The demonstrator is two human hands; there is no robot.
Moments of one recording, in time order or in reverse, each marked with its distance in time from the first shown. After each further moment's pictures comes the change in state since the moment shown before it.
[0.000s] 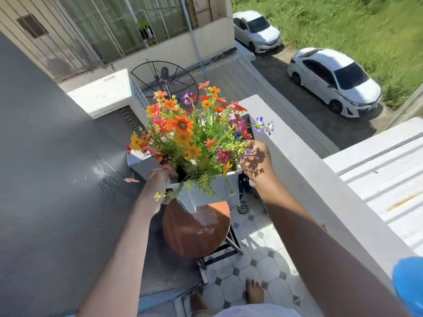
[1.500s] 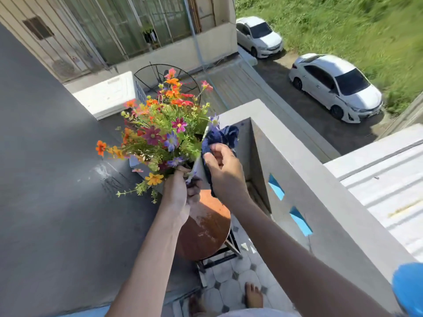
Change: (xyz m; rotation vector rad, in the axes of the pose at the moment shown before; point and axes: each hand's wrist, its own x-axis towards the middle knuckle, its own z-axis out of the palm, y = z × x) left_hand -0.023 -0.002 0.040 -0.554 -0.079 -0.048; right_hand -0.036 0.006 0.049 -0.156 -0.065 -0.477
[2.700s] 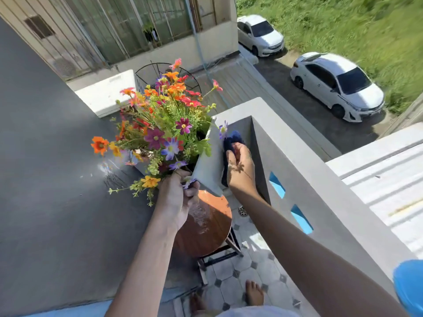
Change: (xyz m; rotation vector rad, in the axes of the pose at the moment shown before) left_hand -0.024 0.008 -0.005 -0.089 -0.011 0.015; right_hand 0.024 0.066 -0.004 -0.034 0.188 0.057
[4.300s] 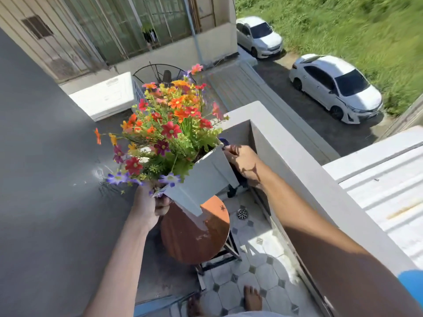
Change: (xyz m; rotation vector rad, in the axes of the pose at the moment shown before) left_hand 0.046 0.013 -0.053 0.220 0.002 0.024; right_hand 0.059 -0.013 -0.031 -0.064 -0.522 0.224
